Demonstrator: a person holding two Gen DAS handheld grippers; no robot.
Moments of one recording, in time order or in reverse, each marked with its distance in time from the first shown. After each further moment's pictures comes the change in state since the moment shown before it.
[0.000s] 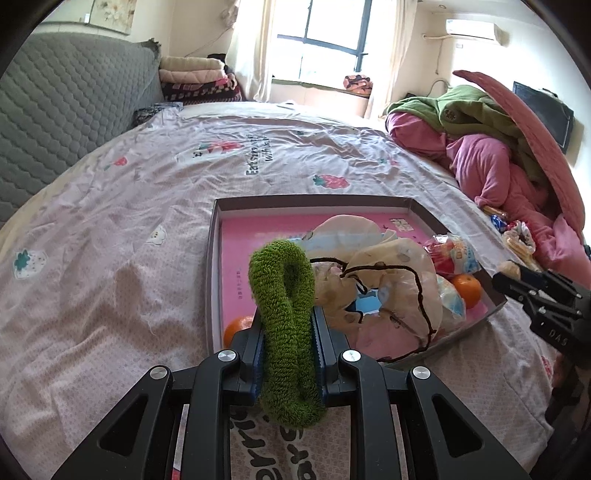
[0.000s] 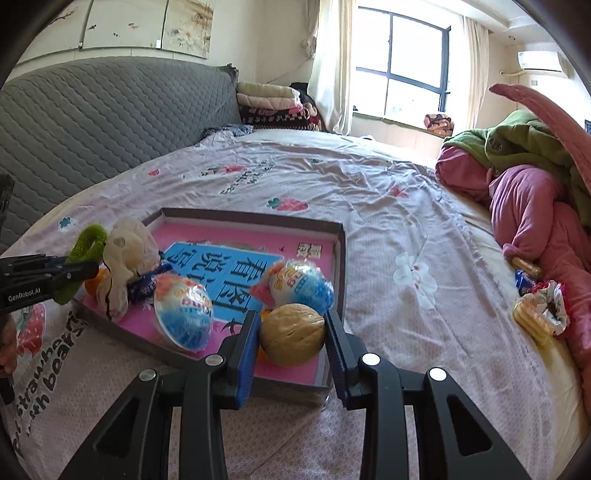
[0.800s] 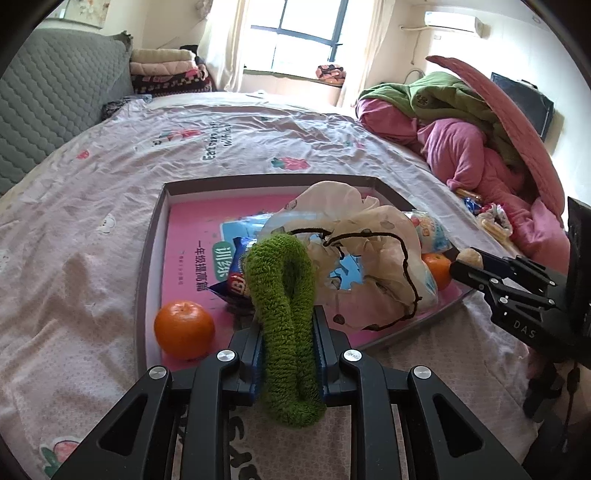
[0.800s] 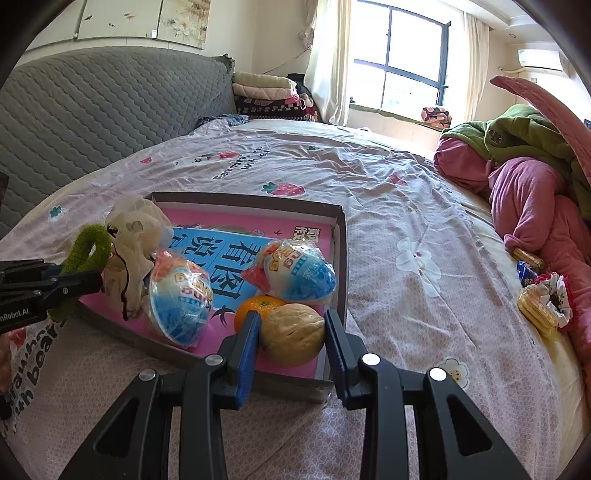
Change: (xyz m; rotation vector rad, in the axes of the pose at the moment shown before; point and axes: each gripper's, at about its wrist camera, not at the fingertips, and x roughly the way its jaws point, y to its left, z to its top) left arm 0.017 -0.029 -0.012 0.035 0.039 -0.110; right arm 0.018 0.001 -0.008 -0.001 0.029 -0.028
